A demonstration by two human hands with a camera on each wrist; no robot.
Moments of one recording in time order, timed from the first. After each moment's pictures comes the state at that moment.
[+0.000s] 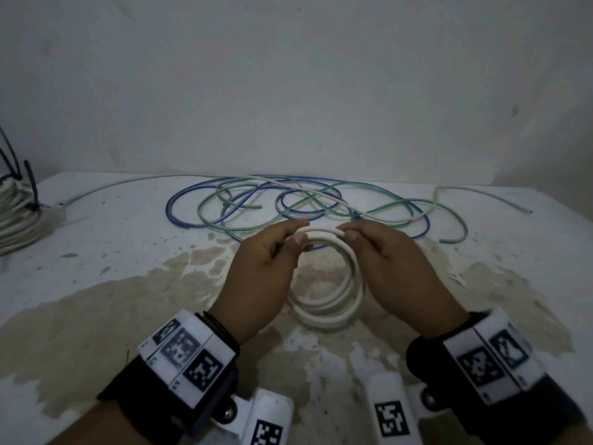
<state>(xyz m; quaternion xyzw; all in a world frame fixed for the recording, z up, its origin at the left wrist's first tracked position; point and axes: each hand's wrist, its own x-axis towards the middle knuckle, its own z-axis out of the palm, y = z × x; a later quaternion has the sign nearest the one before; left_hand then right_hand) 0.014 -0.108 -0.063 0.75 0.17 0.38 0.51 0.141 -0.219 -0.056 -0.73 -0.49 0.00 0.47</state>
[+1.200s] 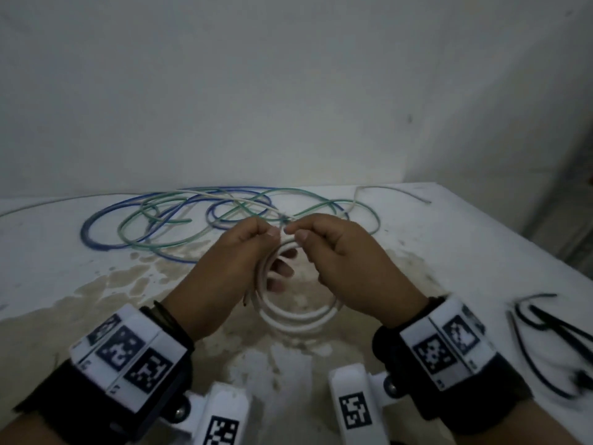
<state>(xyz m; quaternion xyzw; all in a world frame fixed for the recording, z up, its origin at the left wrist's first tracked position) 0.043 -0.151 -0.031 0.69 0.11 0.21 0.68 0.143 -0.275 -0.023 -0.72 -0.49 0.02 0.49</state>
